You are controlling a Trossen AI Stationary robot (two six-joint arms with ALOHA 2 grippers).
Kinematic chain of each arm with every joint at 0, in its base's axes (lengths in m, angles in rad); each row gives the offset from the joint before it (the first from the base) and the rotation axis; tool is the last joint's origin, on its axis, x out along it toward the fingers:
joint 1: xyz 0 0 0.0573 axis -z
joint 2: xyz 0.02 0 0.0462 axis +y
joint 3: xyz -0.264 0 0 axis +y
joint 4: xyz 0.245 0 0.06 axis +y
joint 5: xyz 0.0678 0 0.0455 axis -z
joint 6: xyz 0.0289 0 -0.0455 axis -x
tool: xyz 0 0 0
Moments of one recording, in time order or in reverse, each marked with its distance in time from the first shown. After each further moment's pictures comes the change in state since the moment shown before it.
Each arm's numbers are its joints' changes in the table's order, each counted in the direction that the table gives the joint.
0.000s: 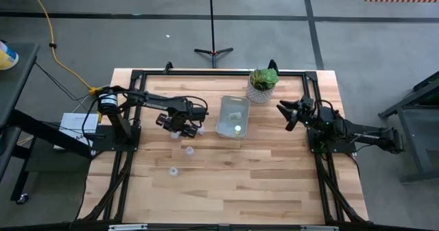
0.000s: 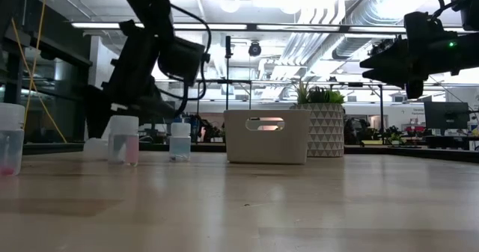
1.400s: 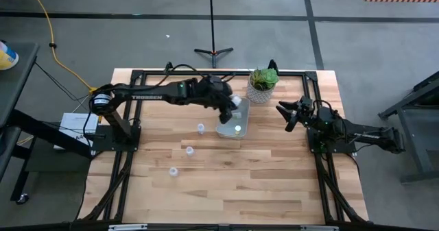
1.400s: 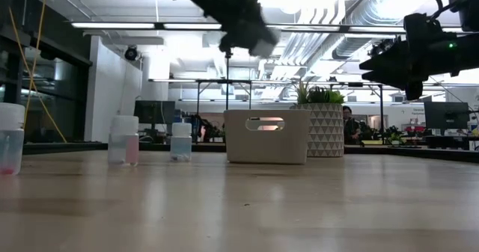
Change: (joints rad) left arm -0.007 -0.060 -0.367 -0.798 -0.035 -0.872; right arm 0.000 0.018 0.000 0.001 -0.016 0.000
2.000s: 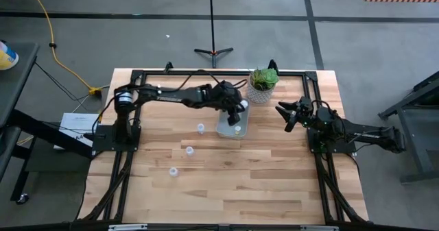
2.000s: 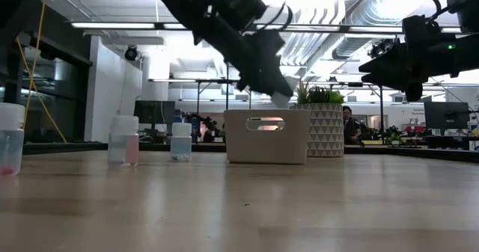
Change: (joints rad) left arm -0.039 0.237 0.006 -0.178 0.007 -0.157; right arm 0.000 0.023 0.000 0.000 0.001 0.001
